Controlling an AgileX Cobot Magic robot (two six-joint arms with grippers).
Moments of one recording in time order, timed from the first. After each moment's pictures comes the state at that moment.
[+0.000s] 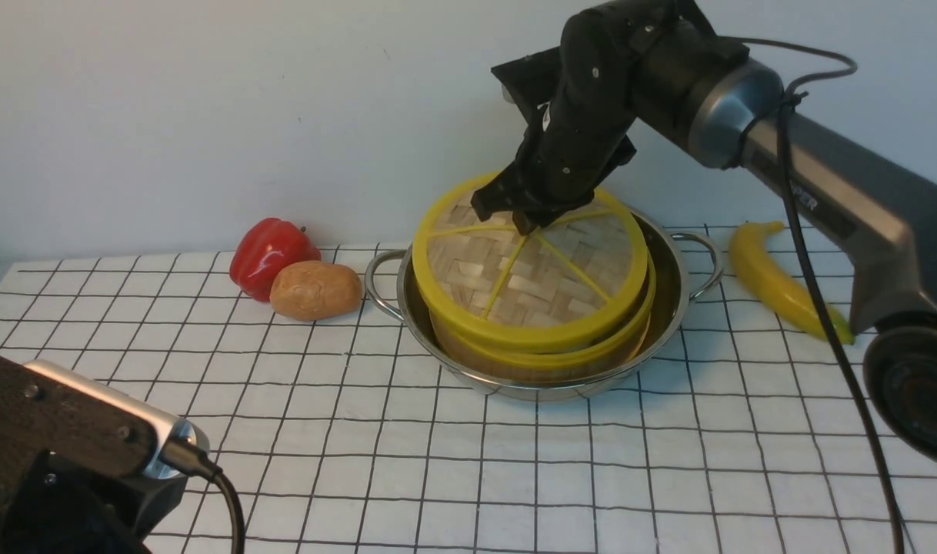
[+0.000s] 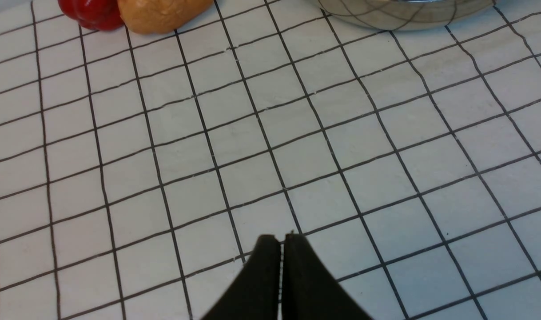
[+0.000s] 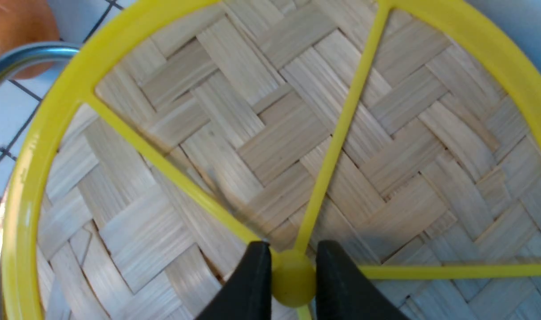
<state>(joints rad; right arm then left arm) 0.52 2.38 -2.38 0.02 1.24 0.13 -0.32 0.73 -0.50 0.03 0.60 0.08</state>
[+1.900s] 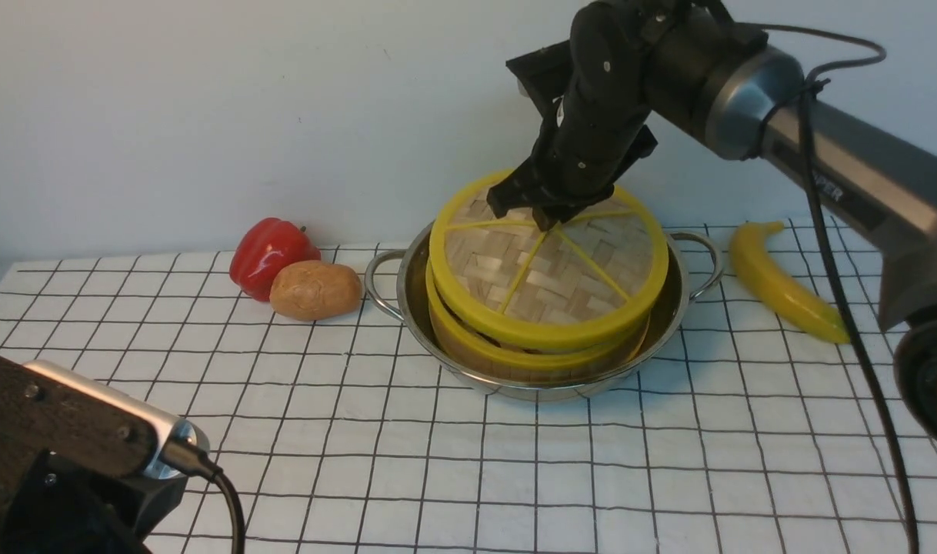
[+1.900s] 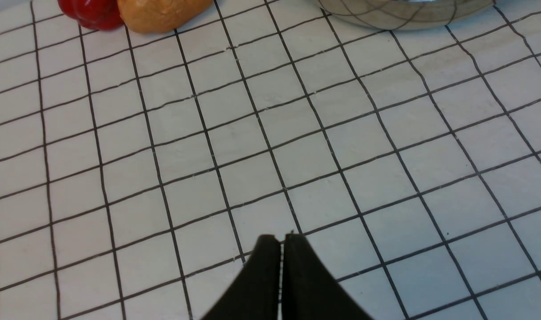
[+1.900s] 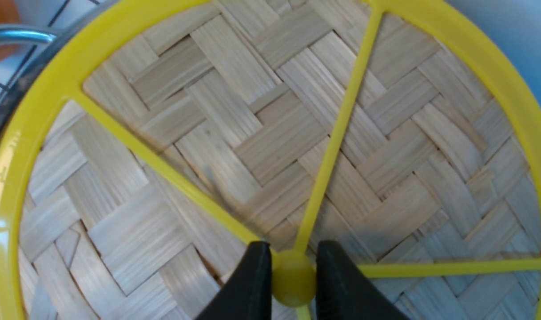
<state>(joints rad) 0.52 2.33 -2.30 -0.05 1.24 0.16 -0.32 0.73 -0.50 0.03 0.60 0.08</state>
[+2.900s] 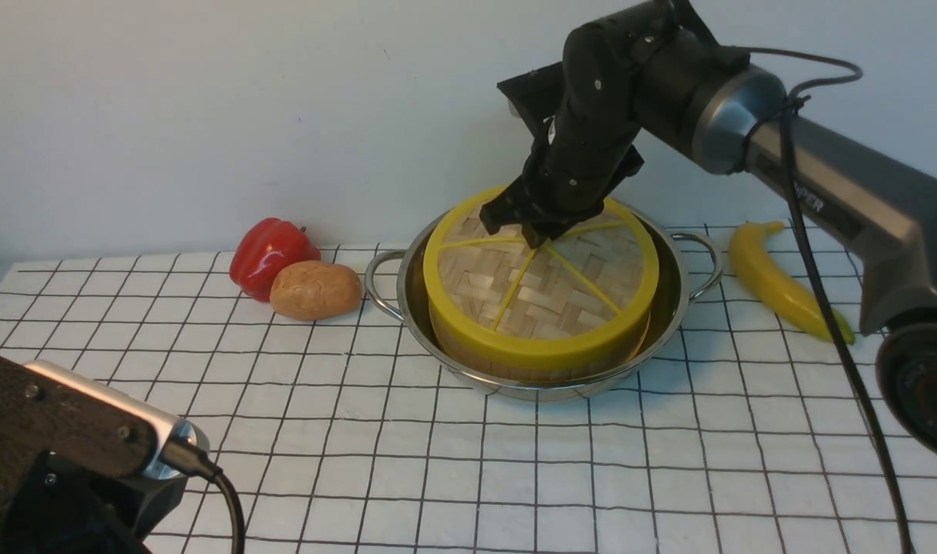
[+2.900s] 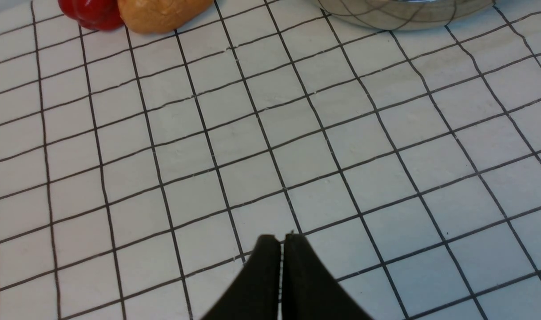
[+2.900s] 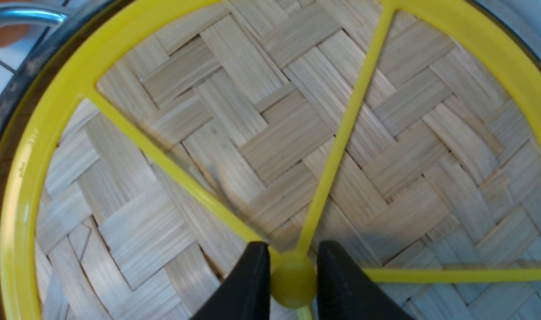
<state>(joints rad) 0.52 2.36 -2.30 0.00 1.23 0.13 -0.32 0.73 -0.50 0.03 0.60 0.08</state>
